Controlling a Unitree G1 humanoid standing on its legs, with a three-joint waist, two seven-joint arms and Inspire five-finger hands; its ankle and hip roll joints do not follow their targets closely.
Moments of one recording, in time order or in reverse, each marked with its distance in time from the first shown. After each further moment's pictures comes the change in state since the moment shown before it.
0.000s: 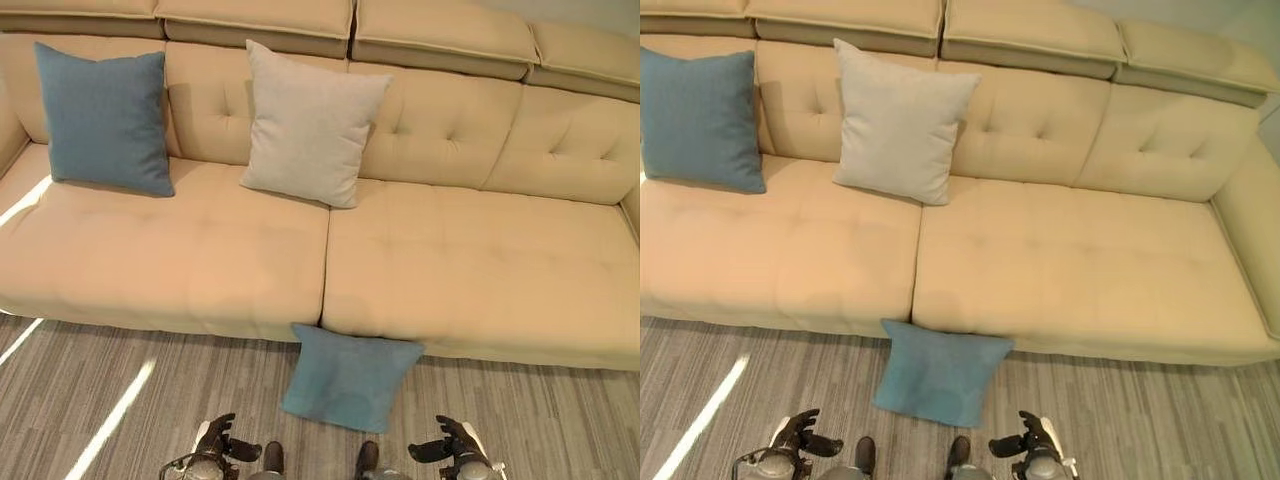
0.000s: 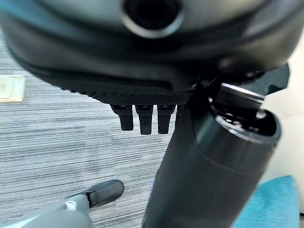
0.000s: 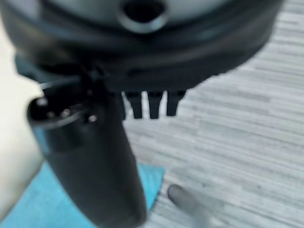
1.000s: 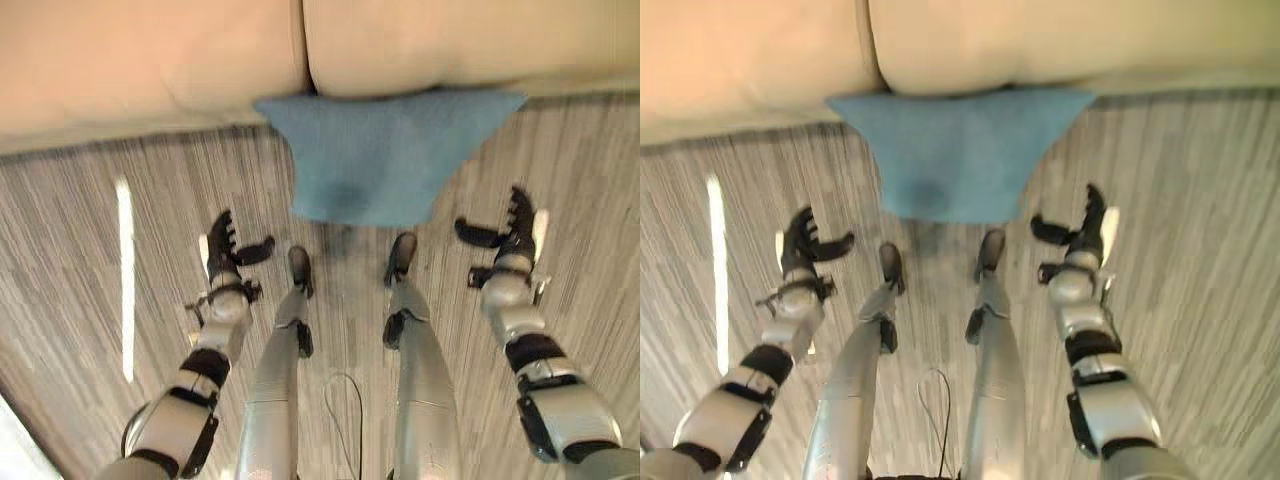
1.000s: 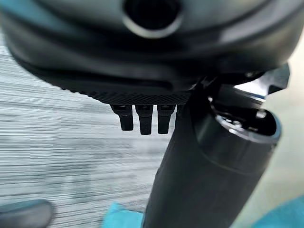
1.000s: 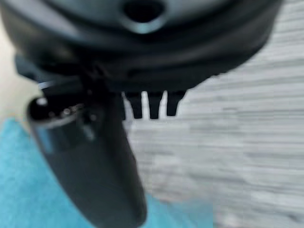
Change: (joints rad) left arm -0.681 0.090 -0.022 -0.304 -0.314 -0.140 0.284; right arm -0.706 -0.266 -0.072 -0.268 0.210 -0.091 -0.298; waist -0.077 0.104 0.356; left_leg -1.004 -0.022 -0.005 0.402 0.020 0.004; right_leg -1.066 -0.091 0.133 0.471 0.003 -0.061
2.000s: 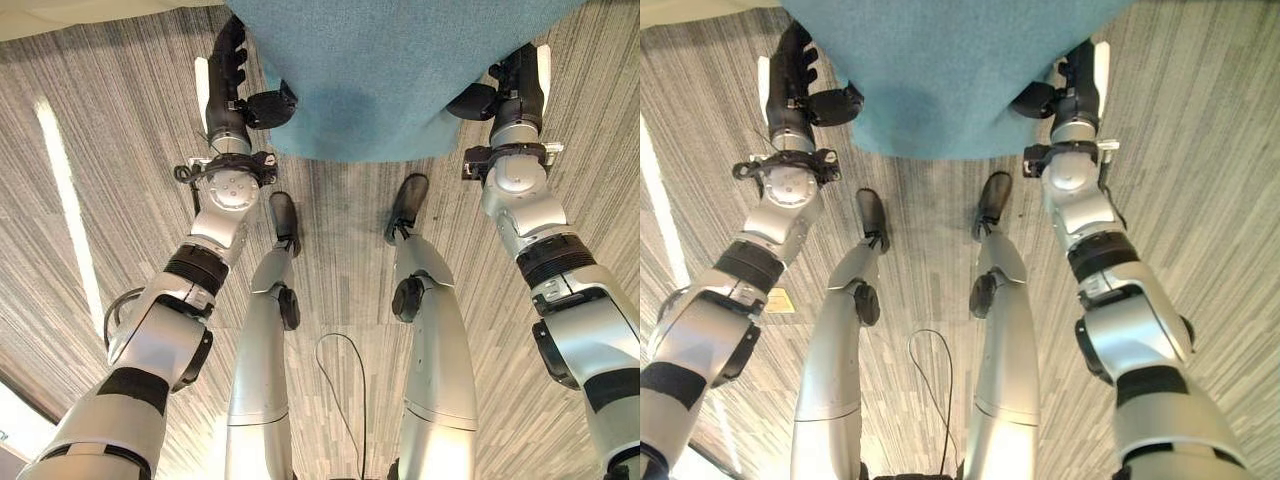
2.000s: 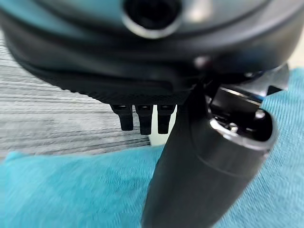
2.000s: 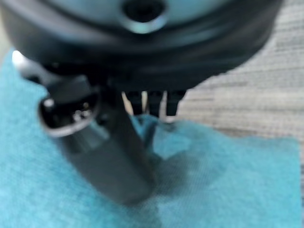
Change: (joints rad) left arm -0.388 0.040 -0.136 -0.097 -0.042 0.043 0.041; right arm -0.362 -0.036 0.282 -0.074 0.236 0.007 0.098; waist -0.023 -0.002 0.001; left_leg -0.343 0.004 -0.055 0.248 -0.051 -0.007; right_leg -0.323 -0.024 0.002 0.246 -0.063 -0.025
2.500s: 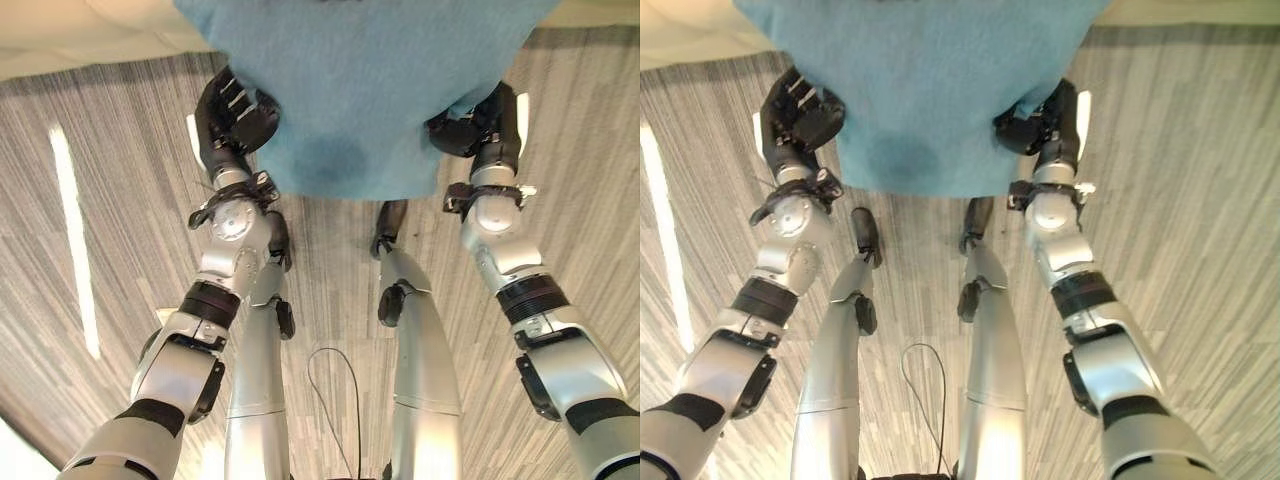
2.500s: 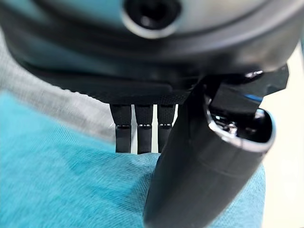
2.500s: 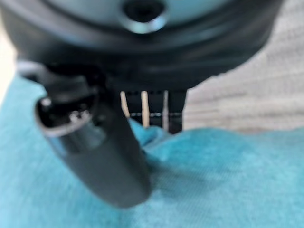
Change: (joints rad) left arm 0.367 -0.066 0.173 -0.229 -0.153 -0.052 0.023; right arm 0.408 0.083 -0.110 -0.295 -0.109 -0.012 -0.019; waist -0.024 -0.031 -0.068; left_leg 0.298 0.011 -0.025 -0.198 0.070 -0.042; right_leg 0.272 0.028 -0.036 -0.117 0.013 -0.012
